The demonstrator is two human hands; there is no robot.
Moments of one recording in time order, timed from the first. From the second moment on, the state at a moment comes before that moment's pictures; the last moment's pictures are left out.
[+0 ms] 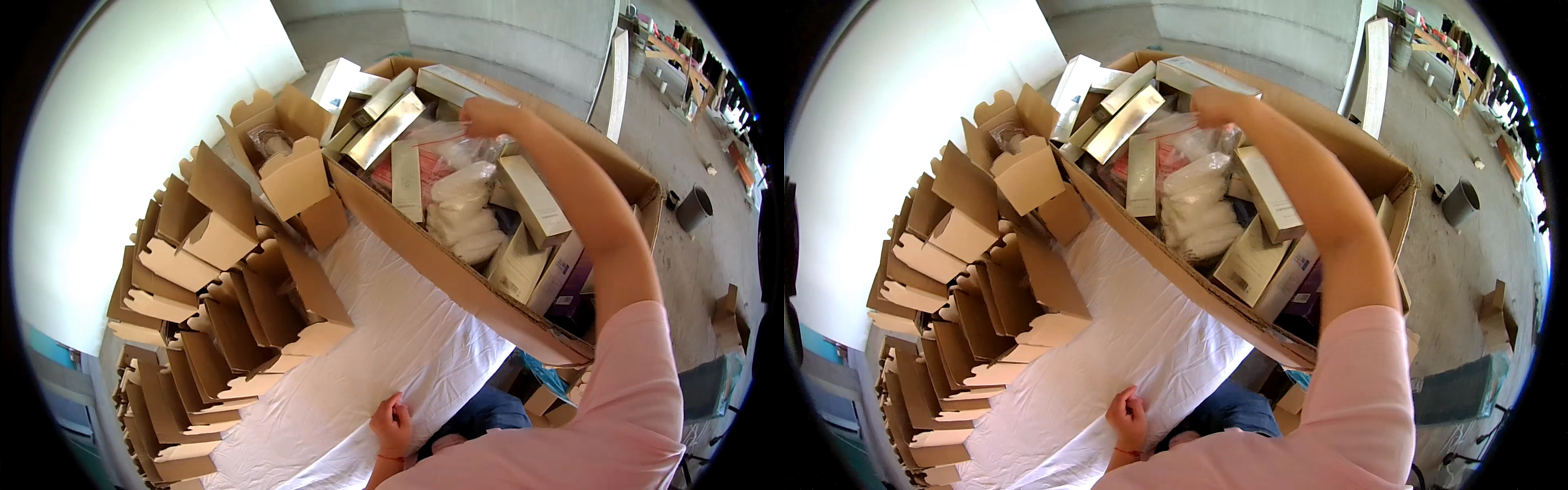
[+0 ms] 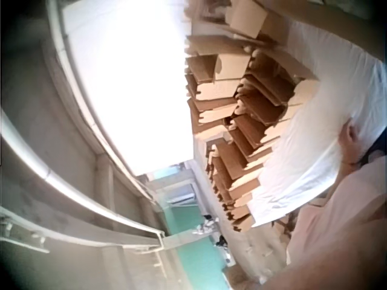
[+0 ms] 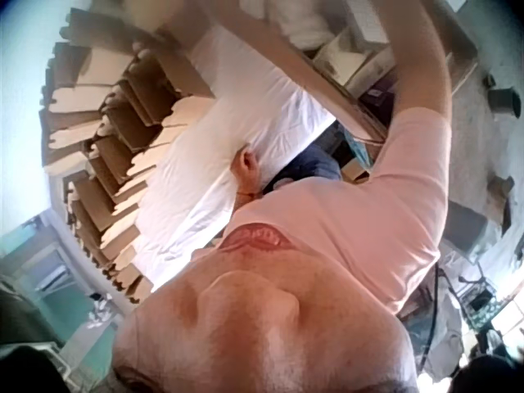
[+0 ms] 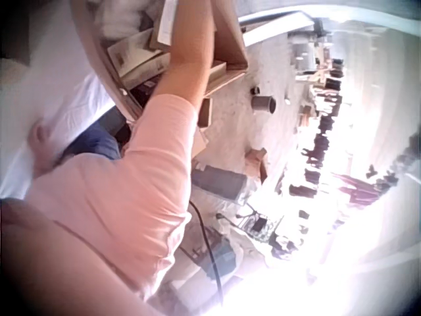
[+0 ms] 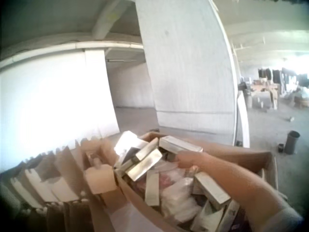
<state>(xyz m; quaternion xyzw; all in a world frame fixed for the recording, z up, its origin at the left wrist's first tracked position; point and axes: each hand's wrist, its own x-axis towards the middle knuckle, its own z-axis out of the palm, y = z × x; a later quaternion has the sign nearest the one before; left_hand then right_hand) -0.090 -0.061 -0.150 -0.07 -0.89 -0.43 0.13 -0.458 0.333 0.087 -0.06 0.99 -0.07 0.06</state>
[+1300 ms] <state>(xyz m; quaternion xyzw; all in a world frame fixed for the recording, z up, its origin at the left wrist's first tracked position) -0.097 -0.055 -0.155 -0.08 -0.91 -0.37 0.15 -0.532 0.304 0.068 -0.06 0.84 -0.36 -0.41</state>
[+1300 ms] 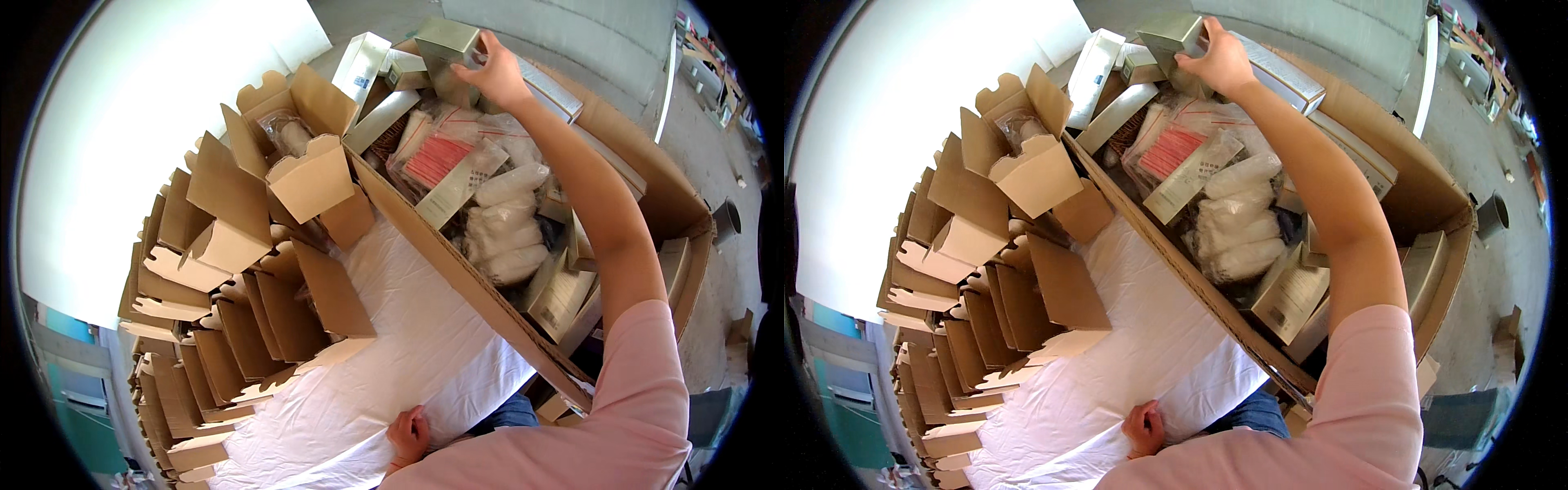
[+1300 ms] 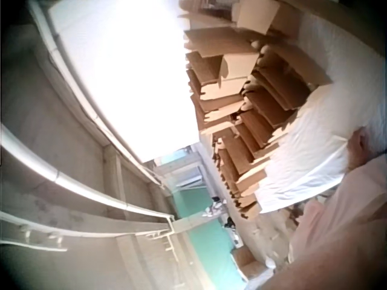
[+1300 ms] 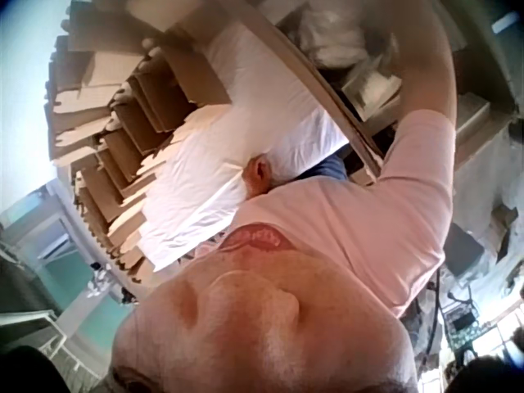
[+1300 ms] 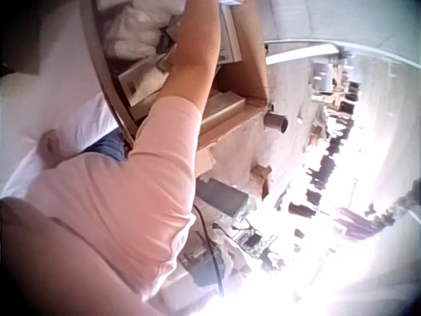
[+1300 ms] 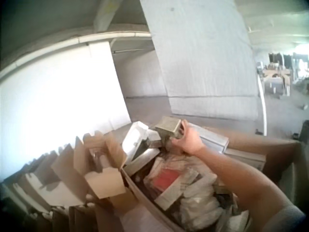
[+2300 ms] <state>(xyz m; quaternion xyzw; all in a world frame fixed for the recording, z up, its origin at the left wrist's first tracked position) -0.088 -0.066 -0.167 -0.11 -0.90 -0.40 0.10 -0.623 0.238 -0.007 -0.15 0.97 0.10 -0.13</state>
